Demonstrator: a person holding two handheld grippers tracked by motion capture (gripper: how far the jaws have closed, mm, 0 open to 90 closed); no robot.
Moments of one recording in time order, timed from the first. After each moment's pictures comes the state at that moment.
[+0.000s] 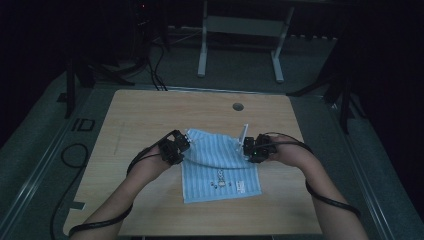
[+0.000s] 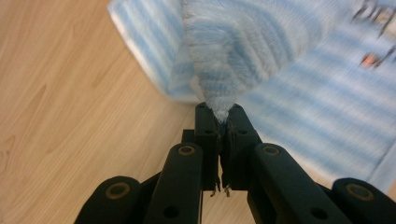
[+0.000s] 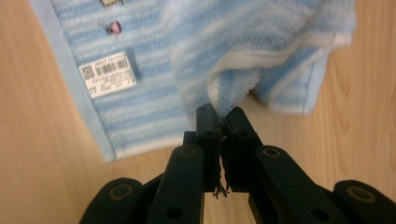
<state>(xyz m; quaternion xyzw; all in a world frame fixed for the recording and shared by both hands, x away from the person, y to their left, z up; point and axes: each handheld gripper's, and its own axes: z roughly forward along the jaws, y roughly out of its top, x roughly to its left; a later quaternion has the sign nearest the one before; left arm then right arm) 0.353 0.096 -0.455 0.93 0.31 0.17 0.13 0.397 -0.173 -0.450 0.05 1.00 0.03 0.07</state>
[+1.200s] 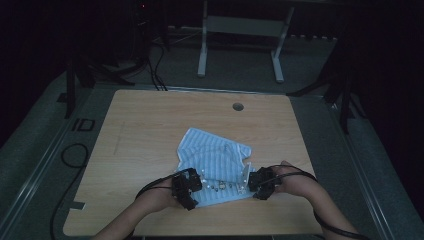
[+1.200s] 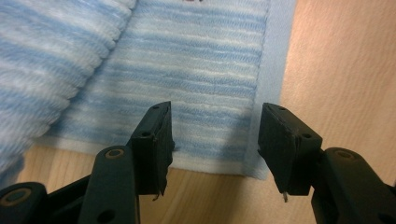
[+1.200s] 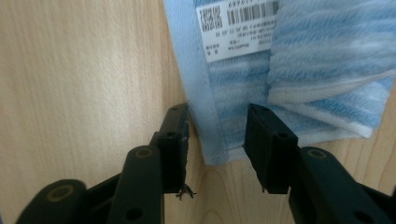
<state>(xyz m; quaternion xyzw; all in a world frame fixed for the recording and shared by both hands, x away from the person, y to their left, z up) 0.286 0.053 -0.517 0.98 0.18 0.04 0.12 0.327 -0.193 -0.513 -0.03 1.00 0.01 0.04</state>
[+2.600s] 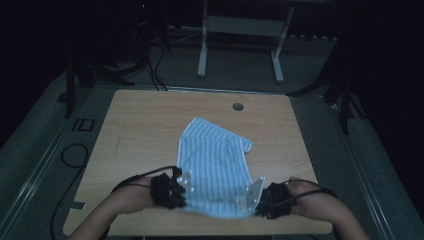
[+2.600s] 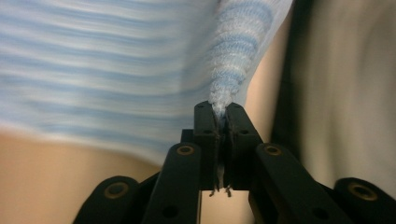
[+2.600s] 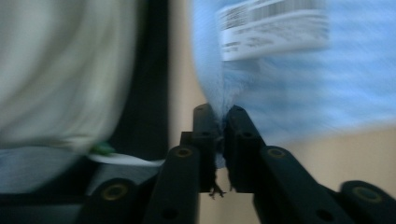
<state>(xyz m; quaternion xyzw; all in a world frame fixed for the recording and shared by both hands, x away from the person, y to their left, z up) 0.233 0.094 -0.445 0.97 0.07 -0.08 0.20 0.232 -0.188 -0.421 -0.05 0.99 0.10 -0.01</state>
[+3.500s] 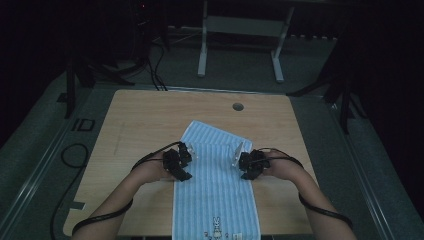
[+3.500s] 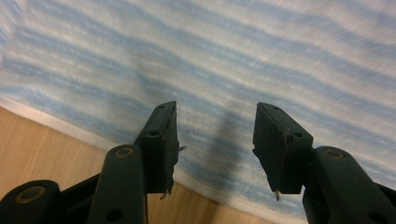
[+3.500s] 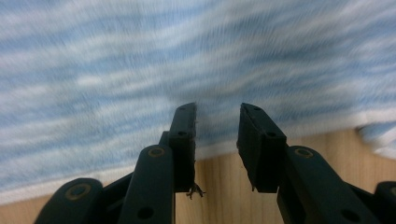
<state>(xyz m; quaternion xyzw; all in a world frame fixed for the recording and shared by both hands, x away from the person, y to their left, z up) 0.359 0.092 -0.509 0.96 0.21 0.04 0.17 0.382 -0.171 -0.509 0.04 1.00 0.08 0.04</state>
